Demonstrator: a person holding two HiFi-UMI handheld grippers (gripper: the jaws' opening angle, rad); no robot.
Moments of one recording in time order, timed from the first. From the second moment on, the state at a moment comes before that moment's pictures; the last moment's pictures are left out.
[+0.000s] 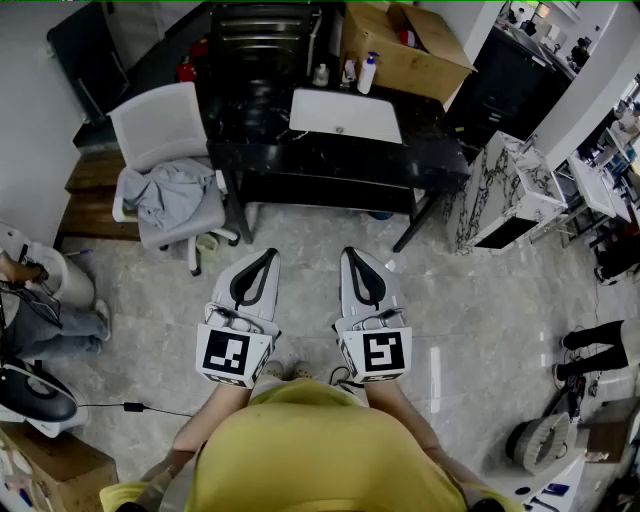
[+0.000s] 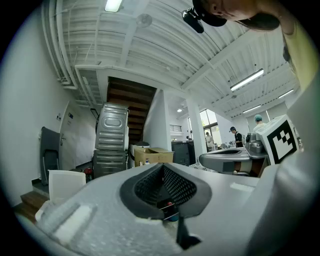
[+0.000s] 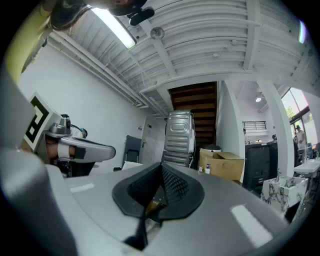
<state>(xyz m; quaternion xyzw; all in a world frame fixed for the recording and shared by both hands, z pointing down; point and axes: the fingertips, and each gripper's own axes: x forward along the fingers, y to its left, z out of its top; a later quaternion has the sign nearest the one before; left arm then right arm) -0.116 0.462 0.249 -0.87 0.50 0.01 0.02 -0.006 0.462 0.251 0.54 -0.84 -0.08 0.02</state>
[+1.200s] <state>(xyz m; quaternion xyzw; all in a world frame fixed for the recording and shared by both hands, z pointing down) -0.104 0.216 0.284 -0.89 0.46 0.02 0.00 0.001 0.237 0.286 0.56 -0.82 -0.08 0.04</state>
